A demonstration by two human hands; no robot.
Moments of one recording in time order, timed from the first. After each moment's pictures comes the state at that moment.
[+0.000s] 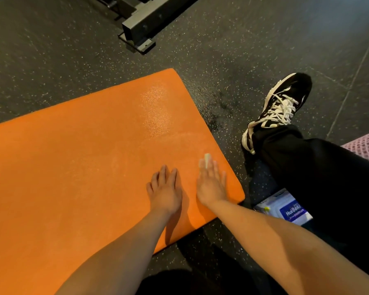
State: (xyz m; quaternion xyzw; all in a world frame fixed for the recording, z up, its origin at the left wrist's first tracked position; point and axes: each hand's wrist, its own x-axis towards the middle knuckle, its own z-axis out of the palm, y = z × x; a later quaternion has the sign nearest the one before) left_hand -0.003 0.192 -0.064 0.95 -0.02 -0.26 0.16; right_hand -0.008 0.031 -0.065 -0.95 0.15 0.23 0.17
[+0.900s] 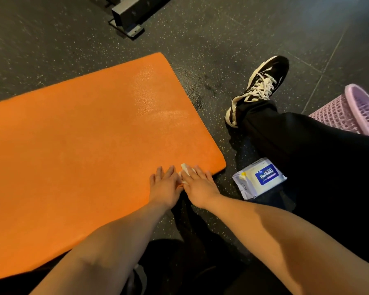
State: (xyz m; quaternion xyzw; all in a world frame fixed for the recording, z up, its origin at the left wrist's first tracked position) left_hand -0.092 0.179 -0.047 0.93 -0.12 -0.30 0.17; right_hand -0.112 0.026 -0.033 -0.93 -0.02 0.35 0.10
